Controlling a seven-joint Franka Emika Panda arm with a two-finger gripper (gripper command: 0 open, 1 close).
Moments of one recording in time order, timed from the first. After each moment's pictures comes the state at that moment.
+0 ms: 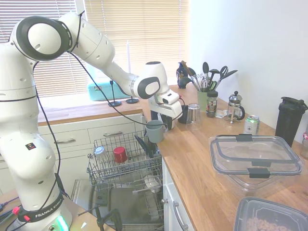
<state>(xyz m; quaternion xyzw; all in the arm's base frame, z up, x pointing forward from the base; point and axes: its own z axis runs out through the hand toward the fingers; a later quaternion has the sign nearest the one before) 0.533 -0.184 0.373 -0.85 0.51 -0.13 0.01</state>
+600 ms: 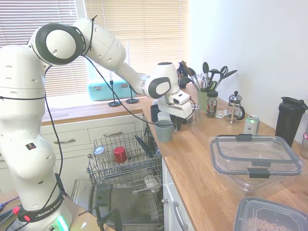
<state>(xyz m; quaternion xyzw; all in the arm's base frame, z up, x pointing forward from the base) 0.569 -0.222 0.366 -0.85 0.51 -0.12 0.00</state>
